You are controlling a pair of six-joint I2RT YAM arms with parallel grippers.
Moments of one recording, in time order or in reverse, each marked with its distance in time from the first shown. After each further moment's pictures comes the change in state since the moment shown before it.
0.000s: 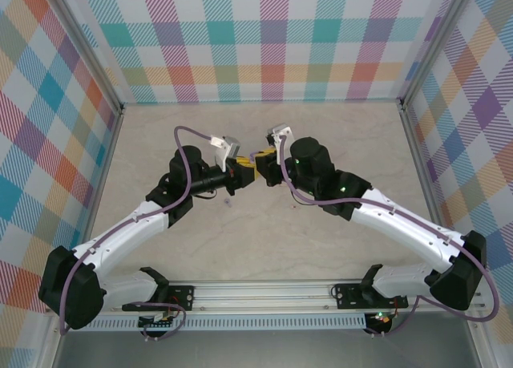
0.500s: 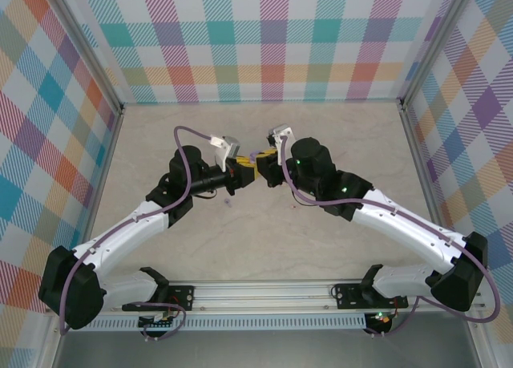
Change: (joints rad) left arm 0.000 0.000 0.000 0.004 0.004 0.004; right arm 0.000 -0.007 0.000 -0.017 -0.003 0.003
